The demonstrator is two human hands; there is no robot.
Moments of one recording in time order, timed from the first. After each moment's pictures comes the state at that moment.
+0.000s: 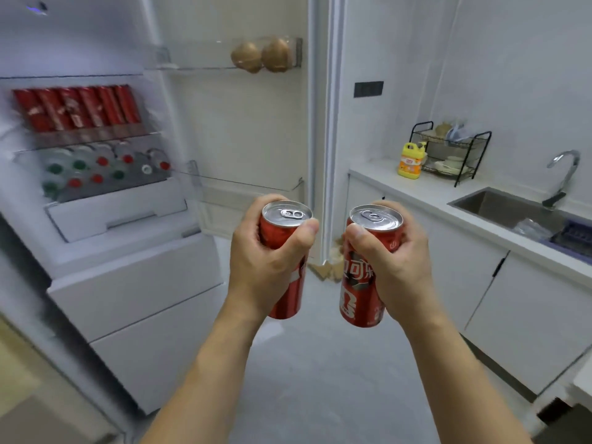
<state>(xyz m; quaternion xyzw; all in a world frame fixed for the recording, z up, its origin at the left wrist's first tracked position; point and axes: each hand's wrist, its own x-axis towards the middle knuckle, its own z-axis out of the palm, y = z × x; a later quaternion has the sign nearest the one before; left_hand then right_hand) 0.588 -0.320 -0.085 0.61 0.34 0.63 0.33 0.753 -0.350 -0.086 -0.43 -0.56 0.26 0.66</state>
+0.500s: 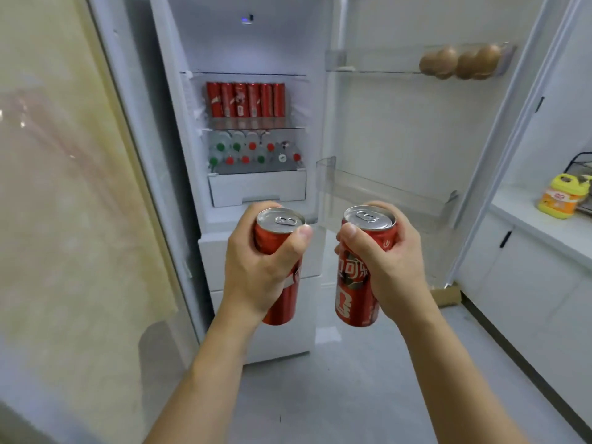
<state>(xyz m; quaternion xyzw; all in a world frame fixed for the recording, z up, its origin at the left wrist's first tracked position) 0.373 -0.369 -0.096 0.53 0.45 0.69 0.20 0.540 -0.334 -0.084 -0.33 -0.63 0.38 0.59</state>
